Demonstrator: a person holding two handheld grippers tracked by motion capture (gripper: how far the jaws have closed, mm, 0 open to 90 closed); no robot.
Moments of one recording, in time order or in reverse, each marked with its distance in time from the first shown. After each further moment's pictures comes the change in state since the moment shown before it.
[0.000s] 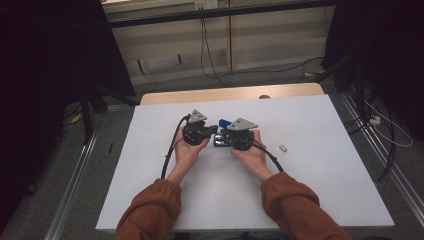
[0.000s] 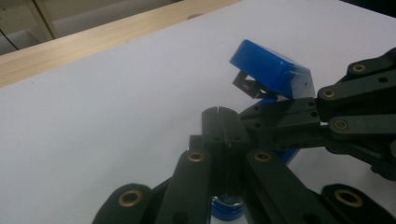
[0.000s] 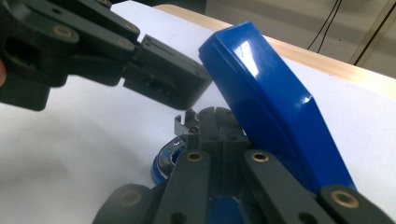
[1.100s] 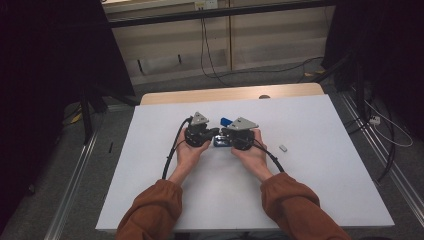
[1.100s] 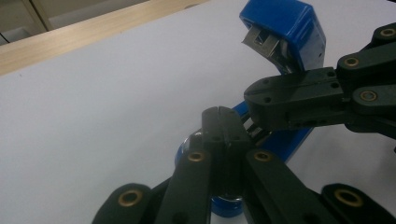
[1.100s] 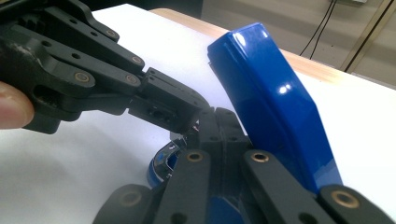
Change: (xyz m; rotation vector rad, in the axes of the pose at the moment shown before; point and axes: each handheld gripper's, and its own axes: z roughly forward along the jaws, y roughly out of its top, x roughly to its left) left arm 0.000 -0.007 0.006 0.011 -0.009 0.010; right arm 0.000 0.003 -0.004 -0.011 -0.020 -0.016
